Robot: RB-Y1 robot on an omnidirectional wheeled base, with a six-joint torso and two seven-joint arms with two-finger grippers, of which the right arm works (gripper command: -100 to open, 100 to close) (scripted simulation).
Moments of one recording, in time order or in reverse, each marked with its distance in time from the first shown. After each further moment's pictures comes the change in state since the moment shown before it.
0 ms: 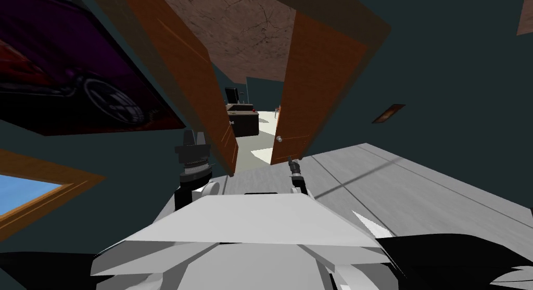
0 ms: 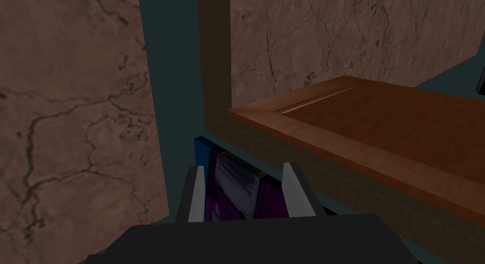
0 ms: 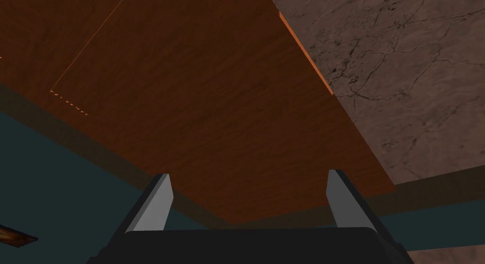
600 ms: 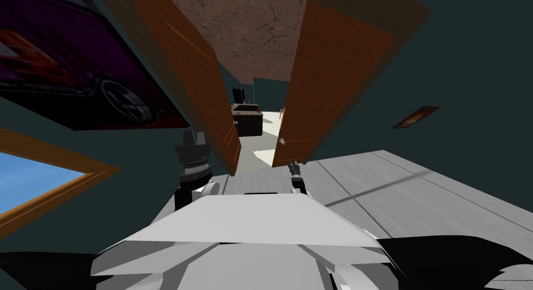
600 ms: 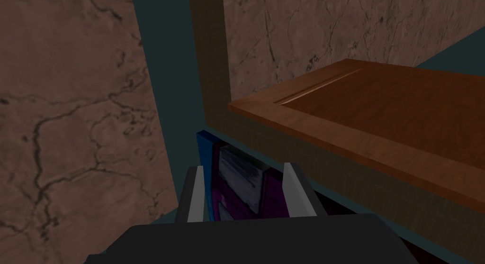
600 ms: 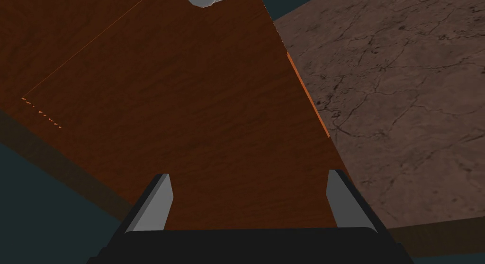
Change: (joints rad) arm -0.030 -0.007 -0.003 0.108 -0.010 -0.033 0.140
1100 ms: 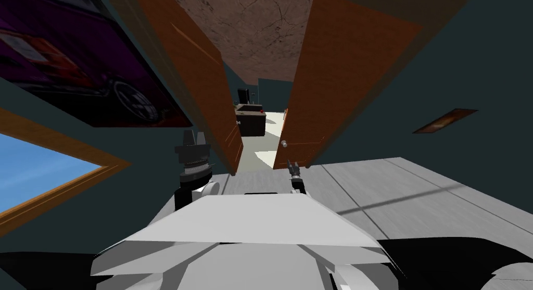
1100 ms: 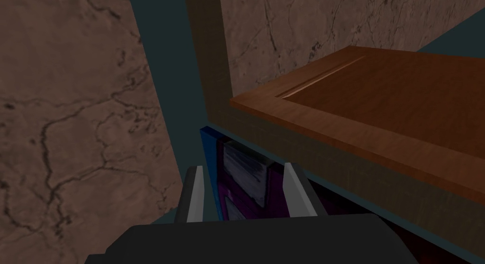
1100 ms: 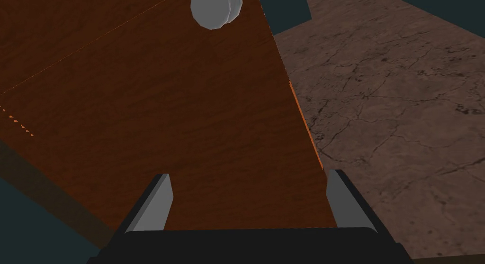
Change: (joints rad) arm -0.028 -0.003 -0.003 0.090 -0.008 -0.027 0.112
